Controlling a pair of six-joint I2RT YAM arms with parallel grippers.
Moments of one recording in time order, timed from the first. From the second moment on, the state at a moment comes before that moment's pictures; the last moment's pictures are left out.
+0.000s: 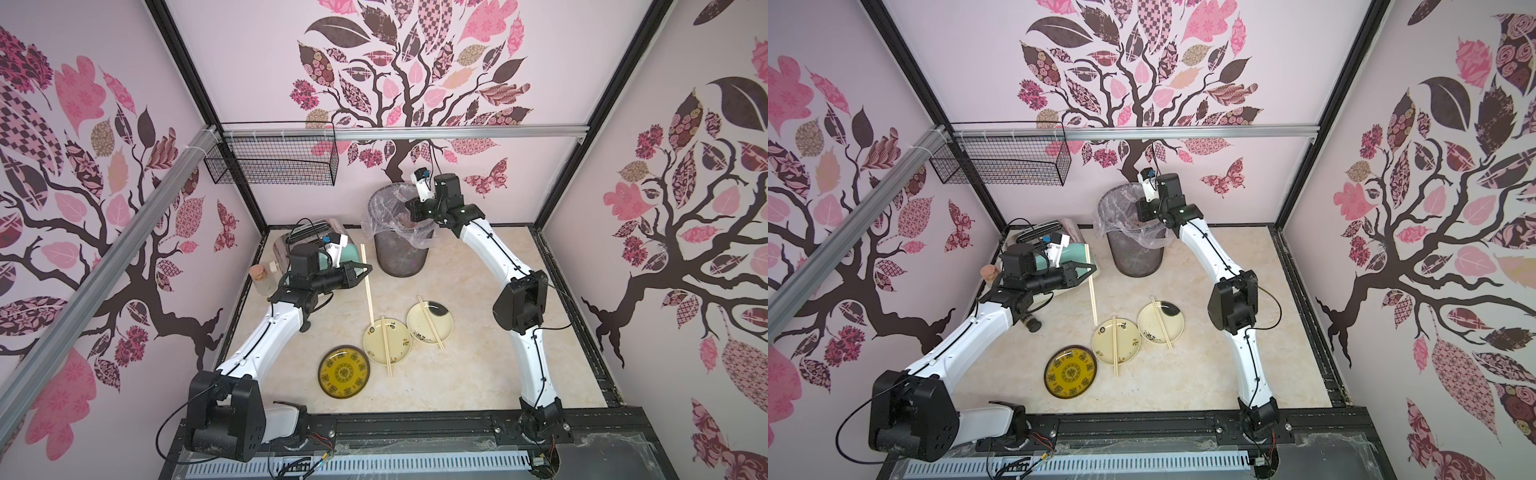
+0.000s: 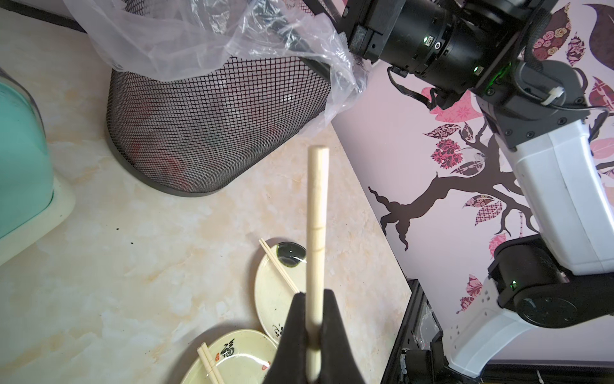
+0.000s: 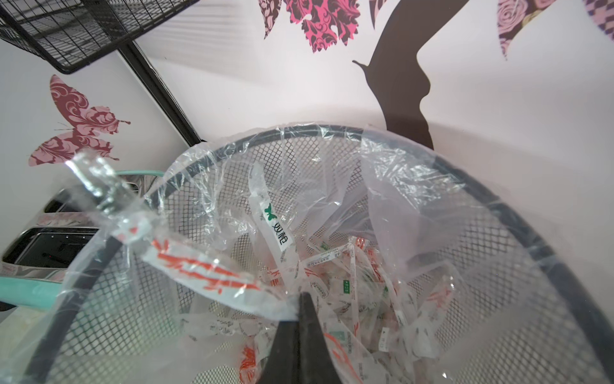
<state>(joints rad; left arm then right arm) -0.19 1.31 0.94 -0.05 0.75 -0.51 0.42 2.31 2.38 -0.48 -0.26 0.05</state>
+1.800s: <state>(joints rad) -0.19 1.31 0.94 -0.05 0.77 -0.52 0.49 2.09 2.35 -0.46 -0.14 0.00</state>
